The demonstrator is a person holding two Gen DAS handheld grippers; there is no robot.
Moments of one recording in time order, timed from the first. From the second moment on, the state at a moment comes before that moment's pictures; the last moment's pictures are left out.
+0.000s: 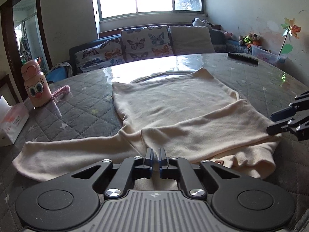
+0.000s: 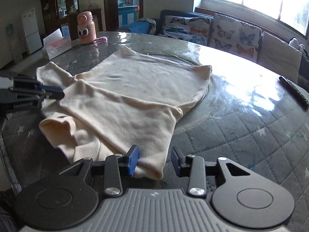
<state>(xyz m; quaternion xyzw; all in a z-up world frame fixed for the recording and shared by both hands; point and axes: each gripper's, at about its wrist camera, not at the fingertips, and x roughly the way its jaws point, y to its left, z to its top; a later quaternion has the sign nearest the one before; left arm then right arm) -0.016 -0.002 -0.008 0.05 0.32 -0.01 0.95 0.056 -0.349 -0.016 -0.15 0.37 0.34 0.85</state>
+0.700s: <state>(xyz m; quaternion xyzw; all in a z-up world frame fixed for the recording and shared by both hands) 0.000 -0.004 -0.001 0.06 0.32 -0.02 0.95 0.099 -0.313 -0.002 -0.13 0.34 0.36 0.86</state>
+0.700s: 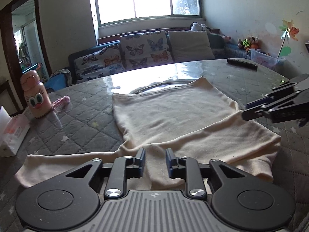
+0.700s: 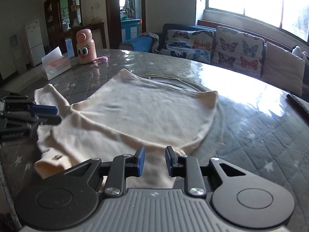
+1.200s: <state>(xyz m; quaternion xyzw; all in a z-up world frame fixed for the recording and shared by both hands) 0.025 0.005 -0.013 0.01 0.33 -0.04 0.94 0.106 -0.301 -0.013 -0.12 0.35 0.36 0.86</state>
